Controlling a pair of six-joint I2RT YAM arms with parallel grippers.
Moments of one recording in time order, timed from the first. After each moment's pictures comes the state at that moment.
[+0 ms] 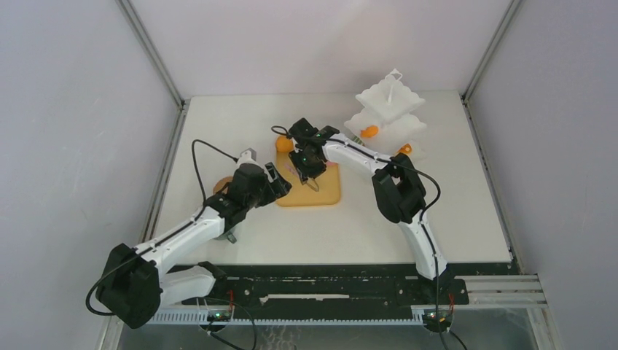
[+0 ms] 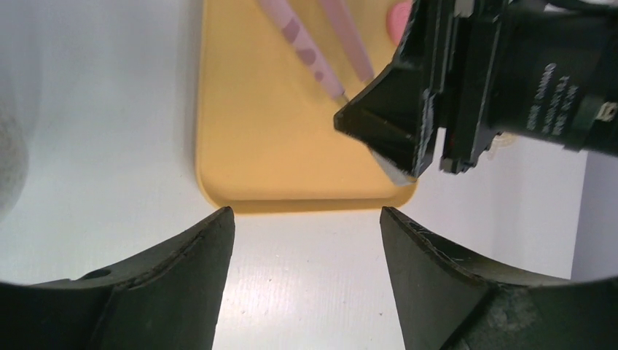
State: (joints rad) left arm -0.55 1.13 0.64 -0.15 -0.13 -0.84; right arm 0.73 2.25 1.92 -0.86 -0.06 0.21
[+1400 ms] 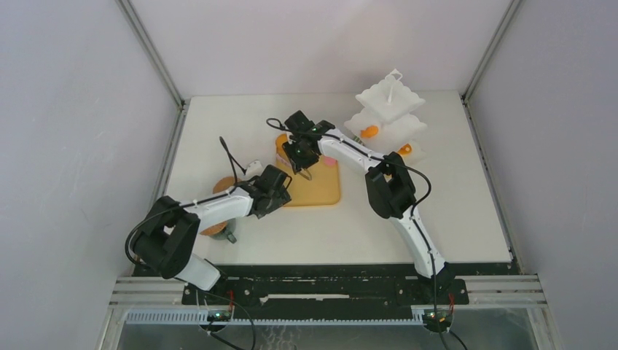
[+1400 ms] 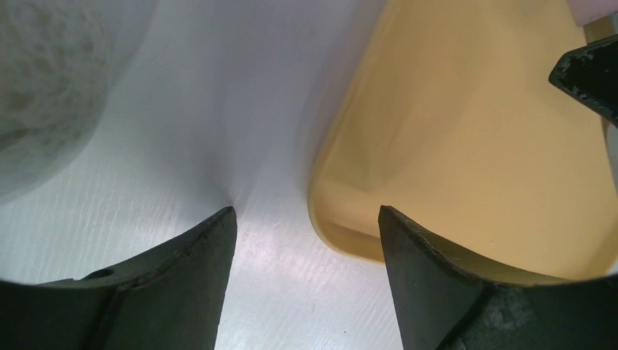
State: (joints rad) left arm -0.61 1.50 0.75 -0.35 -0.37 -1.05; right arm 0.72 2.38 2.12 -0.83 -0.09 0.15
